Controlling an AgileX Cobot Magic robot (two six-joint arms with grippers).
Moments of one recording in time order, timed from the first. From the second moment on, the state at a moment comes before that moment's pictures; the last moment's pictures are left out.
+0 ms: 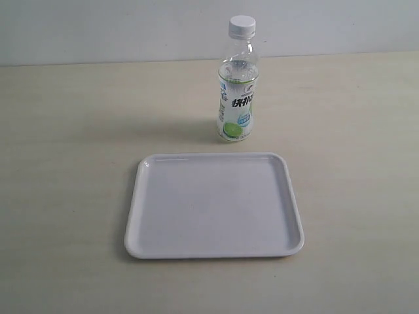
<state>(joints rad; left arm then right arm) 0.01 0.01 0.00 0.08 0.10 -0.44 -0.37 1.51 -0.91 1.40 -0.23 -1.16</state>
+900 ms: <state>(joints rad) 0.01 0.01 0.00 0.08 0.10 -0.44 -0.49 1.66 -1.27 0.75 1.00 -0.62</state>
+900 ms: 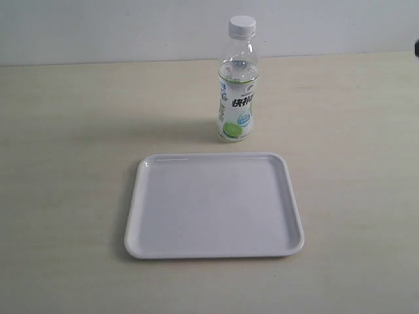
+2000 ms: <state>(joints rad) 0.01 0.01 0.00 0.08 0.10 -0.44 -0.02 1.85 -0.81 1.74 0.60 -2.08</state>
